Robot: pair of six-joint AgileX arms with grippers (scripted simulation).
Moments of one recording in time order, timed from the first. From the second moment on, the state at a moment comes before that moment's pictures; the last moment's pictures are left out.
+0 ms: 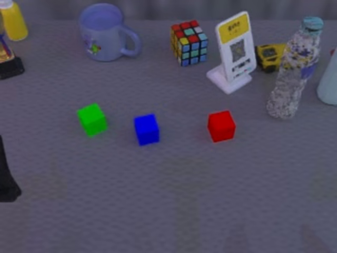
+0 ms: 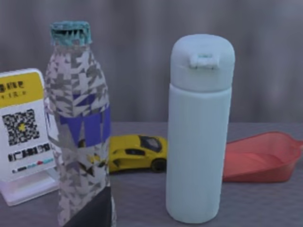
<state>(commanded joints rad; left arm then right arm) 0.00 0.00 0.00 0.00 0.00 0.00 0.00 0.00 0.00 0.00 0.00 0.00</state>
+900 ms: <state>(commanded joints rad) 0.00 0.00 0.00 0.00 0.00 0.00 0.19 0.90 0.82 -0.53 0.00 0.10</state>
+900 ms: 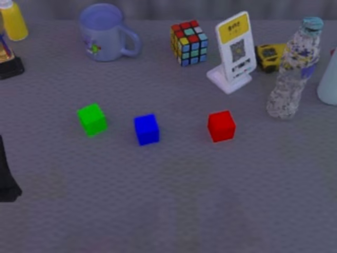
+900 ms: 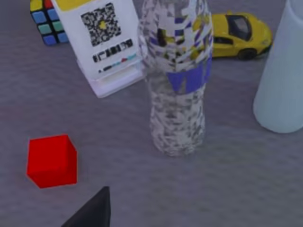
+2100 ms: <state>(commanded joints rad) 0.00 0.00 0.00 0.00 0.00 0.00 0.50 2.41 2.21 -1.37 0.01 0.26</state>
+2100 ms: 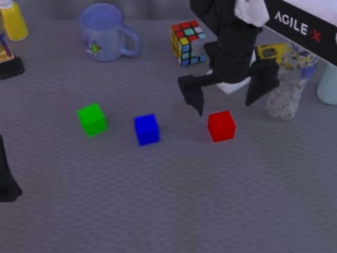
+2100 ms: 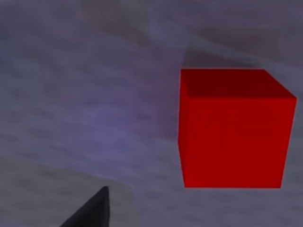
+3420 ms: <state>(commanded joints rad) 0.00 0.00 0.00 0.00 0.00 0.00 0.51 2.47 1.95 -1.05 0.01 0.26</state>
